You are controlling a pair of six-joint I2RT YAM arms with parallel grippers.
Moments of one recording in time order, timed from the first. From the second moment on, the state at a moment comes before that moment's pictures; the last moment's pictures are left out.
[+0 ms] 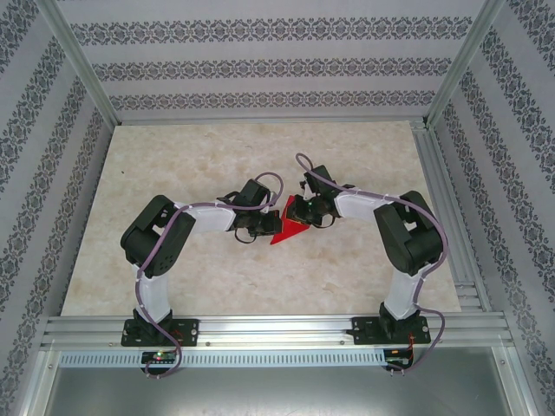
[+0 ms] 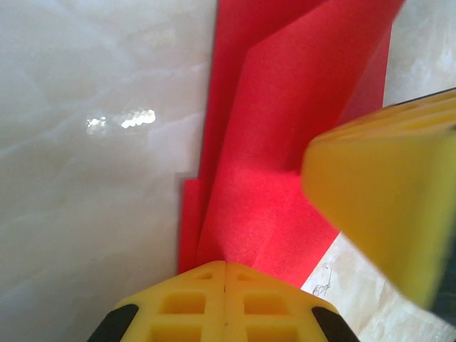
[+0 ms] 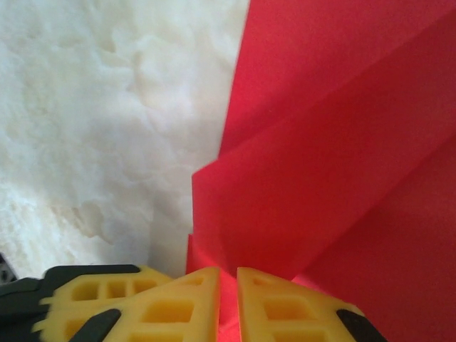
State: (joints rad) left arm -0.64 1.92 1.05 -0.13 0.42 -0.68; right arm 0.48 1.85 1.04 -0.25 -0.43 0.68
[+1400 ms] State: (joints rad) left arm -0.64 1.92 1.06 -0.13 0.41 -0.65; right arm 0.34 2.02 1.21 -0.28 -0.48 0.55
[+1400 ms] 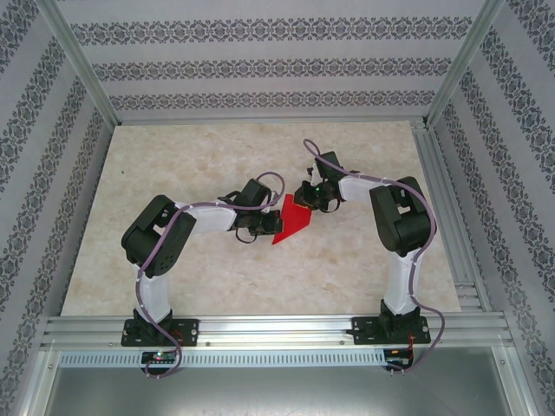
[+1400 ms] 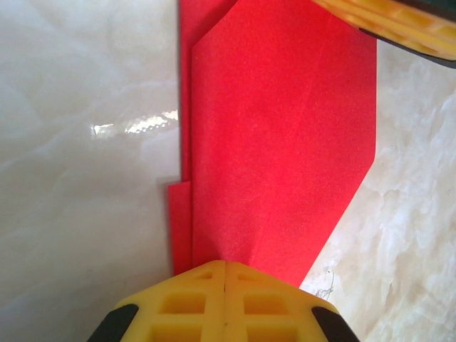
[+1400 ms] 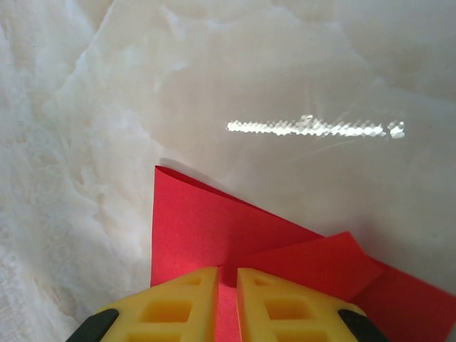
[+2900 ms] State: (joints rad) left arm -0.64 1.92 1.06 -0.14 0.40 -0.64; right arm 0.46 1.92 1.05 -0.15 -0.50 0.67
